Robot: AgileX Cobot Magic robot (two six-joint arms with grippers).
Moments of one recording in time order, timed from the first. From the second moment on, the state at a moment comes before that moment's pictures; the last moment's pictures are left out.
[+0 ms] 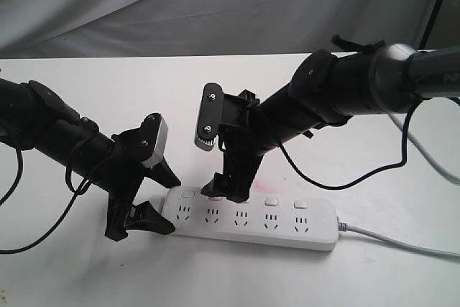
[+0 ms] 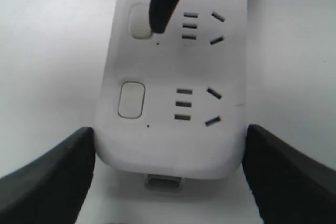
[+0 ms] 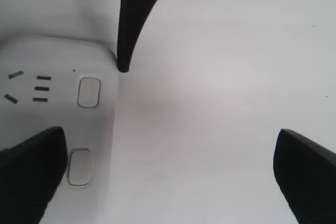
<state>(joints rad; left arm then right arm) -0.26 2.00 -1.00 -1.00 0.81 2.09 0.27 2.01 -1.24 0.87 0.48 -1.70</state>
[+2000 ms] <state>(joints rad) -0.26 2.00 -1.00 -1.00 0.81 2.09 0.27 2.05 -1.24 0.74 0.42 -1.59</state>
